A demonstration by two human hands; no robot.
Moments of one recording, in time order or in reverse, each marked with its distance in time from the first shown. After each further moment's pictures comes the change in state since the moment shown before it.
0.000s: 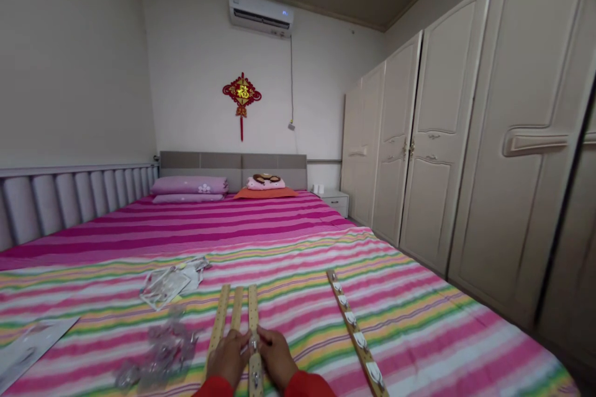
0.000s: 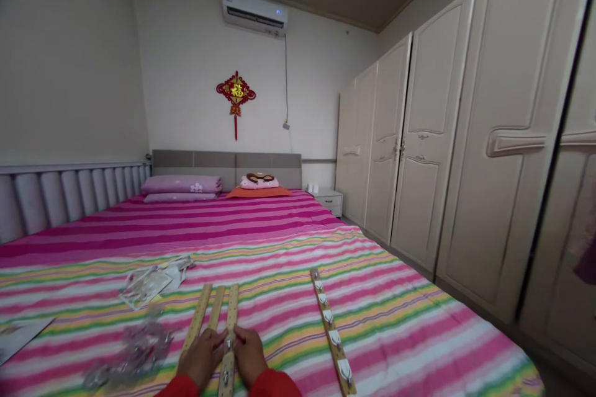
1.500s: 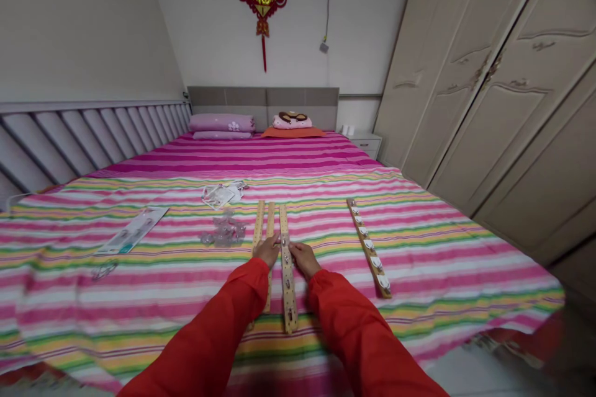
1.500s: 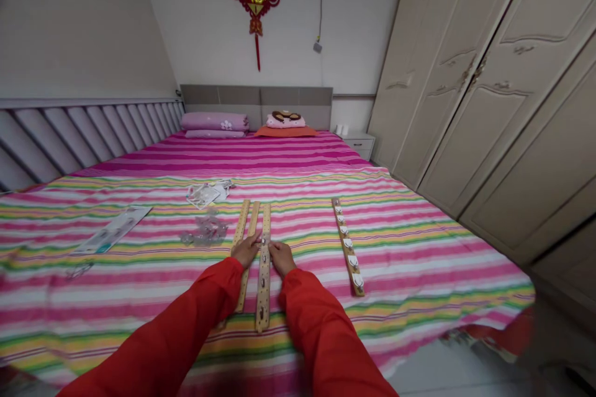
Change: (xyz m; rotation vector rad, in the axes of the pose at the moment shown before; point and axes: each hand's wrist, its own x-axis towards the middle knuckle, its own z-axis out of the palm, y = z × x) left_hand -0.049 0.013 -0.011 -0.407 0.034 -0.139; right_hand -0.055 -0.022 0.002 -0.023 0.177 0.227
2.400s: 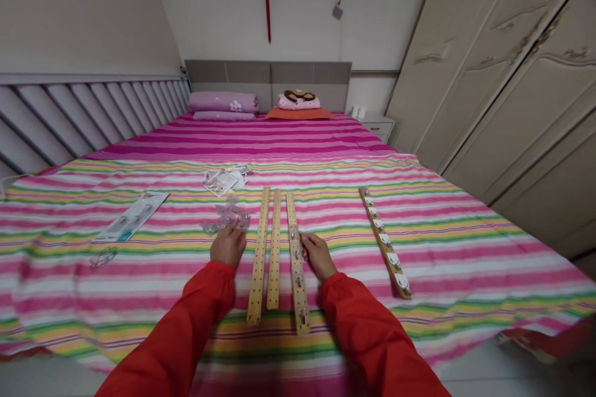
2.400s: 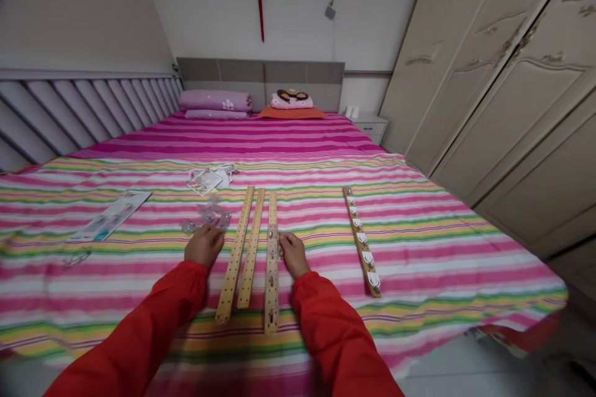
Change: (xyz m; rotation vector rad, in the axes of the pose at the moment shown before) left_hand -0.011 -0.086 -0.061 0.453 0.383 0.125; right_hand -0.006 0.010 -0.009 0.080 0.070 0.035
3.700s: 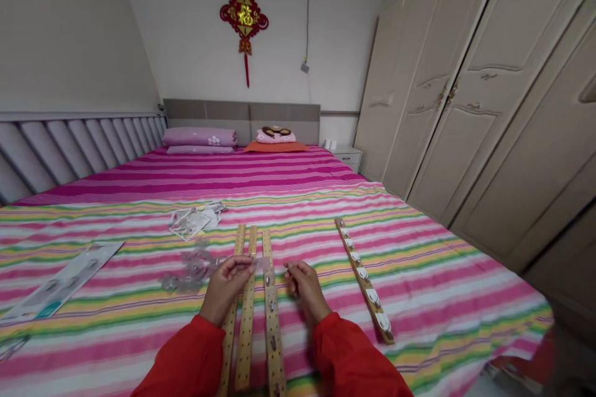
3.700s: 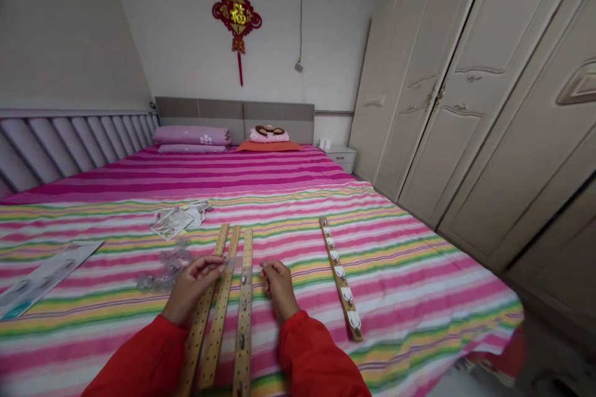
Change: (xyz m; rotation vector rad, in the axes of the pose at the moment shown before) left_hand 0.011 0.095 -0.046 -1.392 -0.137 -0.225; right_hand -0.003 -0.062 -0.001 0.232 0.064 -0.033
